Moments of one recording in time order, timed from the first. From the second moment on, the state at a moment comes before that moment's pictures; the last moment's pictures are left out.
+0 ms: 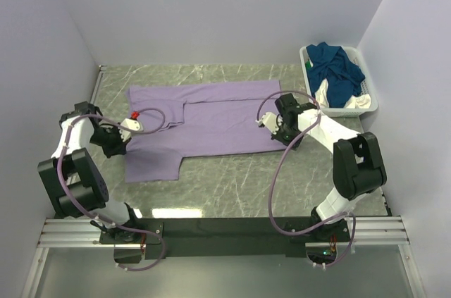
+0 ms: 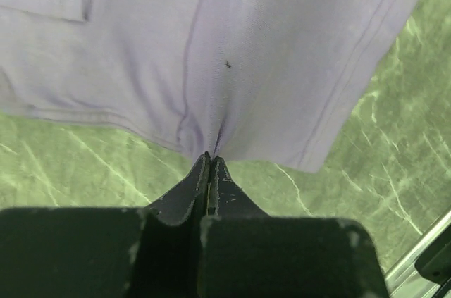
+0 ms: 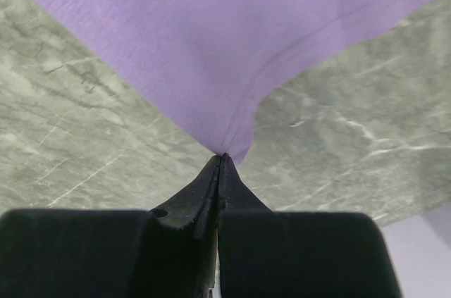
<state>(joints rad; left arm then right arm) 0.39 1.49 1.04 -1.04 0.50 1.48 0.31 1.63 1.08 -0.83 0.06 -0.73</state>
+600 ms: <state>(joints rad) 0.39 1.69 1.31 -1.06 0.59 1.31 0.24 1.82 1.37 -0.88 0.06 -0.75</state>
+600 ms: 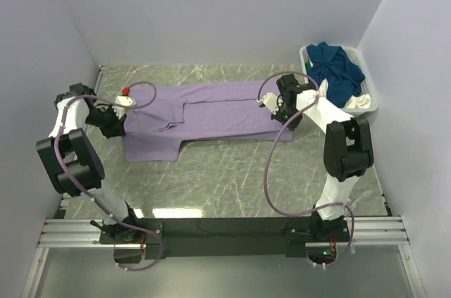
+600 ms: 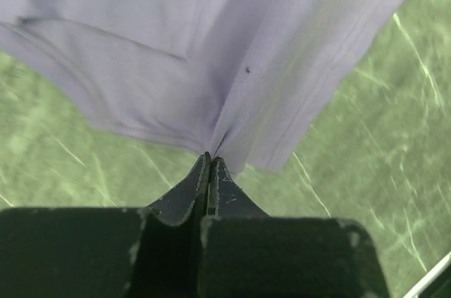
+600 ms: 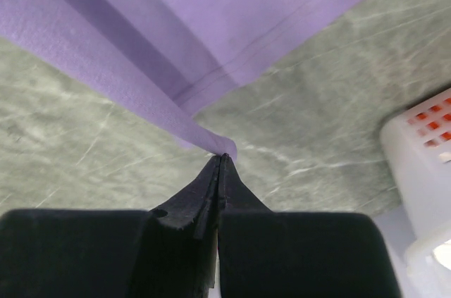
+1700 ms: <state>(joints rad) 0.36 1.97 1.57 -0.91 0.65 1.05 0.21 2.16 1.80 -0.90 0.11 -0.77</state>
